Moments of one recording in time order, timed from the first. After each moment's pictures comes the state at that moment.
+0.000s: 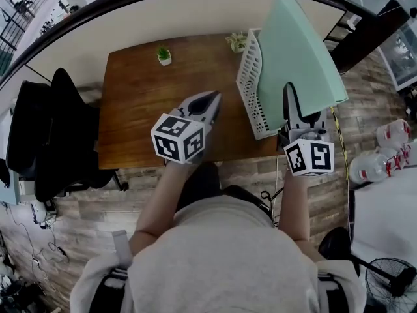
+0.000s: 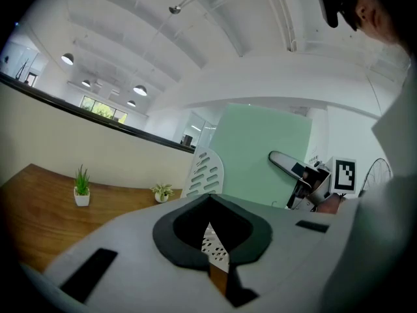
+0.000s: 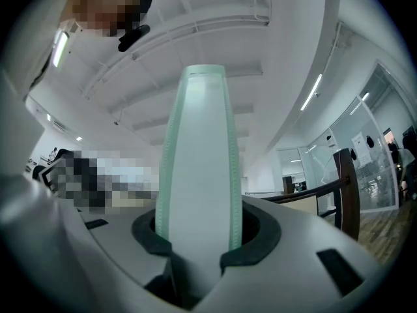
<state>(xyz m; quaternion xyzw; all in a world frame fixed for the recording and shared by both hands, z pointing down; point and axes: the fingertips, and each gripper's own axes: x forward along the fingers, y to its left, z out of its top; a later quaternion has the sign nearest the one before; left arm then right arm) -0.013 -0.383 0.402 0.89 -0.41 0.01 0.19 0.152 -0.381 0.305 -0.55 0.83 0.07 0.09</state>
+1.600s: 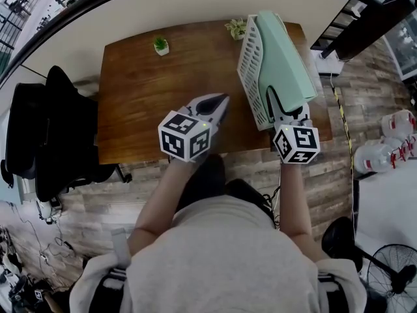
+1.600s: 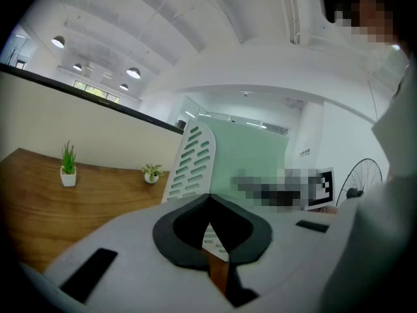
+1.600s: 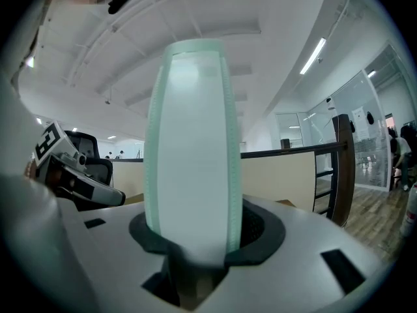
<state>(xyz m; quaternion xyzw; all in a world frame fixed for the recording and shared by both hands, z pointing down) 0.015 -0.372 0.445 0.90 -0.37 0.06 0.23 0.142 -0.407 0.428 -0.55 0.83 -0.04 -0.03</state>
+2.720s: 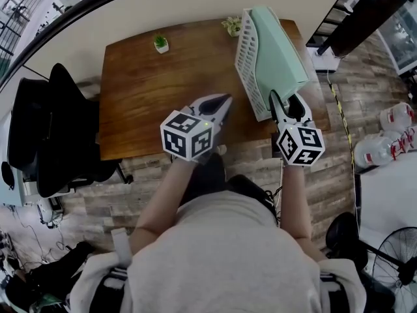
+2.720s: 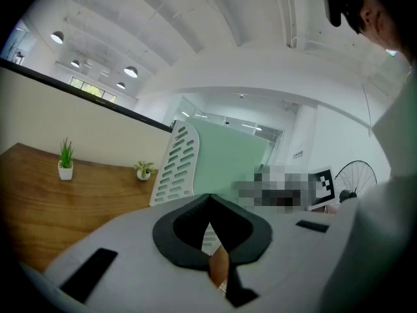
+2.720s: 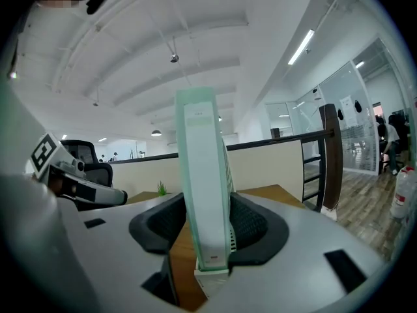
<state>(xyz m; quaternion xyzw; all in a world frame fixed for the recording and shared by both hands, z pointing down) 0.024 -0.337 0.437 0.91 -0.35 0.05 0.23 0.156 -0.362 0.431 -0.57 0.81 -0.10 -0.04</state>
